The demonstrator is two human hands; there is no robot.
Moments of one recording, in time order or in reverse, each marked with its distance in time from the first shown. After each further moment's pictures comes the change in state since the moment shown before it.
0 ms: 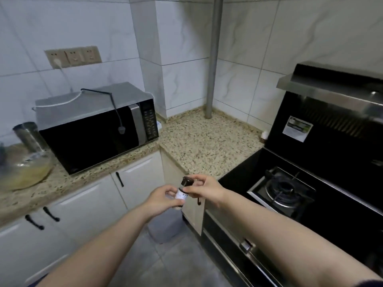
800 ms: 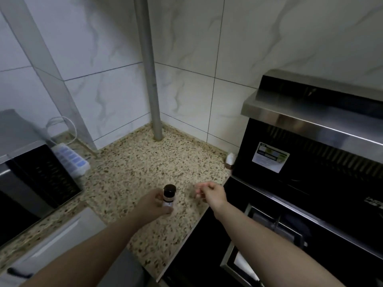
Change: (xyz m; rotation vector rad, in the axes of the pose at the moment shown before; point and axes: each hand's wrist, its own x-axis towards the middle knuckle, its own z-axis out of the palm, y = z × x) left_hand 0.367 0.106 0.074 0.253 -0.245 0.127; right_hand 0.220 -0.009 -0.270 0.244 0.670 0.128
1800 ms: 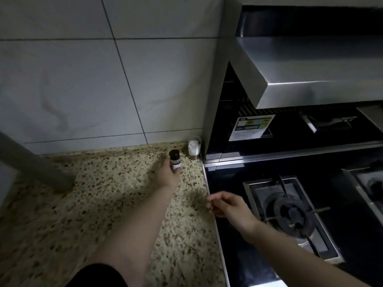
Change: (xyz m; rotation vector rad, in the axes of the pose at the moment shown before) left_hand 0.348 0.071 0.099 0.187 -0.223 0.243; right_hand 0.099 0.032 0.001 0.240 0.473 0.156
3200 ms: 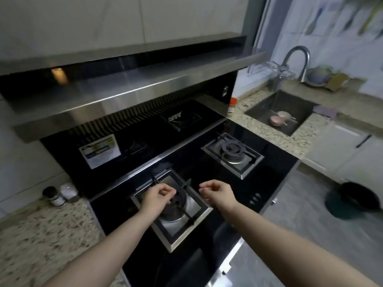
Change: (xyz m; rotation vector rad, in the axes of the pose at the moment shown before) left_hand -0.221 0.175 0.162 -0.161 -0.630 0.420; right_hand -0.177 0.056 -0.244 0.270 0.647 -0.139
